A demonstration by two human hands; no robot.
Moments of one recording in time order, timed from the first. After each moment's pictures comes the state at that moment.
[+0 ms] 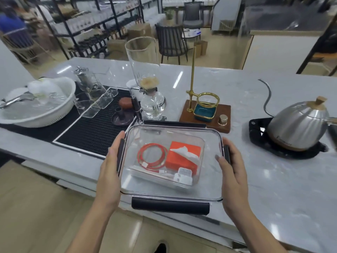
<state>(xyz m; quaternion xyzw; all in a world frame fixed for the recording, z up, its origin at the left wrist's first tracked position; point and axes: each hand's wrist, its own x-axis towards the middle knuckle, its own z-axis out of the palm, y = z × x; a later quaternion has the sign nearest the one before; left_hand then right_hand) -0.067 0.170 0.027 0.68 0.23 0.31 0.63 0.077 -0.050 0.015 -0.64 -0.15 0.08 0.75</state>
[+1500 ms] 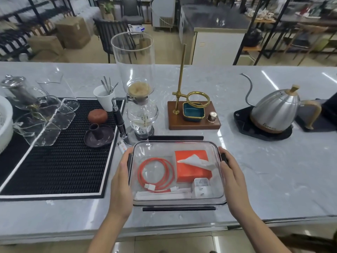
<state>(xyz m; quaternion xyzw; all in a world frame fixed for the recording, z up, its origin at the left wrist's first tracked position) -0.016 0.270 -0.034 0.69 0.15 0.21 0.67 0.064 0.022 -0.021 -0.76 -0.03 0.02 0.65</state>
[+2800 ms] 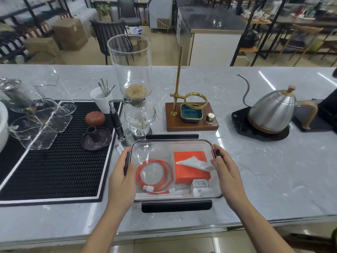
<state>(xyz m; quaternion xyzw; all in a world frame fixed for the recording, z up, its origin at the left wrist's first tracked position) 0.000 0.278 -0.030 0.75 0.22 0.19 0.60 0.082 0.026 -0.025 -0.75 -0.01 0.05 0.66</state>
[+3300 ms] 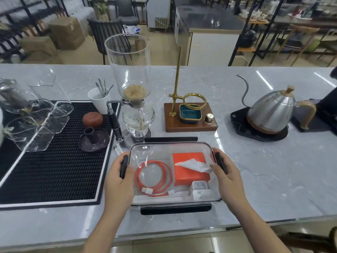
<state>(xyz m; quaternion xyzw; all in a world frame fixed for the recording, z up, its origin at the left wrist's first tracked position) 0.000 0.277 -0.027 0.74 0.27 0.19 0.58 0.081 0.026 -0.027 -0.78 0.00 0.03 0.63</state>
